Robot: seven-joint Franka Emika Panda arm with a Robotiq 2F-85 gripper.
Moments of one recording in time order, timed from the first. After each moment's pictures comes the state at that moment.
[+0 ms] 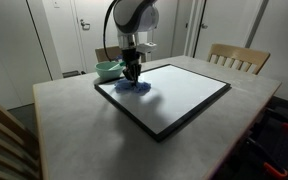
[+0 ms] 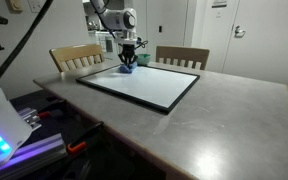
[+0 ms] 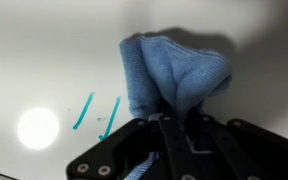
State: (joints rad) arm 0.20 0.91 0.11 -1.36 -0.09 2.08 -0.16
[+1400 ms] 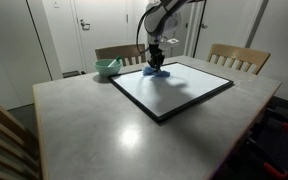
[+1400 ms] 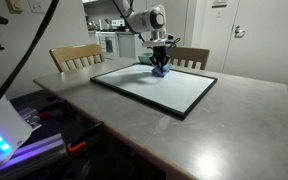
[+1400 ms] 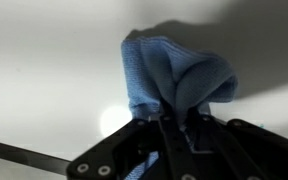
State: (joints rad) arm 0.05 0.93 -0.06 -1.34 -0.12 2.21 -0.08
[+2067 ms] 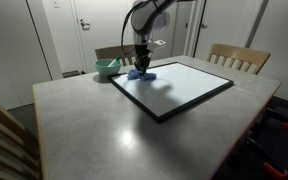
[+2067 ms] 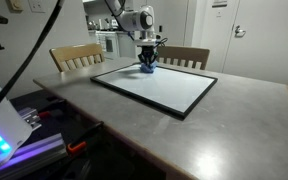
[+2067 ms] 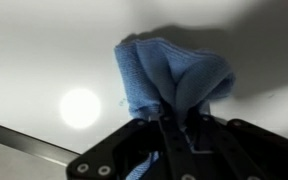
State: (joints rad) arm 0.09 0.96 0.05 -1.29 -0.13 2.21 -0.17
